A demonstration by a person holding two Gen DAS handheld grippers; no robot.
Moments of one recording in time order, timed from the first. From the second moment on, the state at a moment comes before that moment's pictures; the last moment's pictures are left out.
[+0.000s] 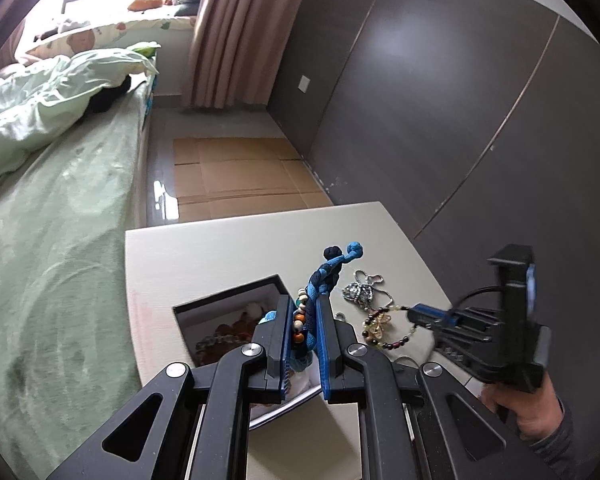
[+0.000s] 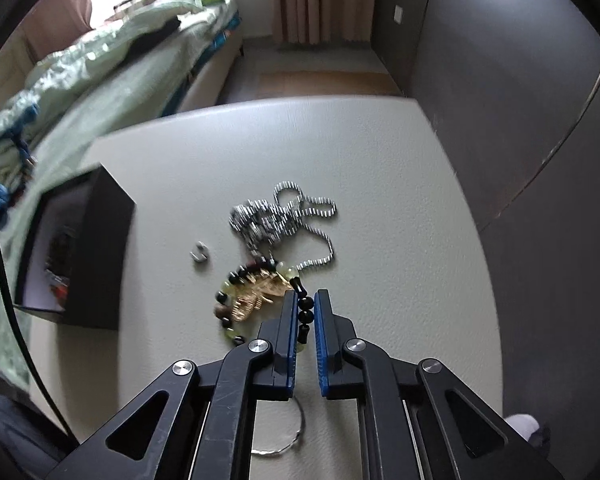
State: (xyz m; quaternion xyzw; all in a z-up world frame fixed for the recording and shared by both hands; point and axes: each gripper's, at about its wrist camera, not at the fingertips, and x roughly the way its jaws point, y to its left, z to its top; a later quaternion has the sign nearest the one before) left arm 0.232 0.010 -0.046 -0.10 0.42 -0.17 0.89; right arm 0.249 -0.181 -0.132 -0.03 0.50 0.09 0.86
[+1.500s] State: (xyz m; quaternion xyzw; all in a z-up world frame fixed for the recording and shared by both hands) left arm 0.234 0.046 -0.062 -0.12 0.45 -0.16 0.87; right arm 0.243 -0.088 -0.089 0.10 0.43 0.23 0.87
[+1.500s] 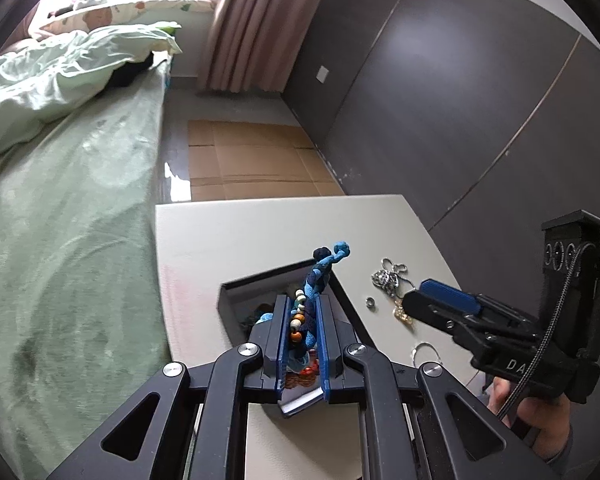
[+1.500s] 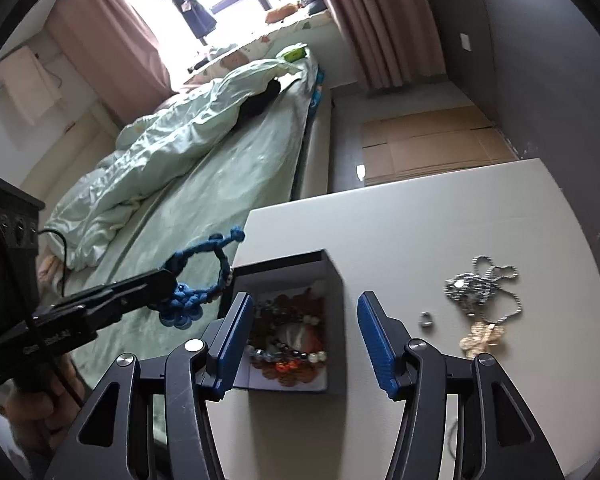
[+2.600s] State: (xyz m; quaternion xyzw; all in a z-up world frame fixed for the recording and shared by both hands) left arm 0.244 -0.040 -0.080 -0.05 0.48 -0.19 0.85; right arm 0.220 -0.232 -0.108 0.10 0.49 0.16 0.85
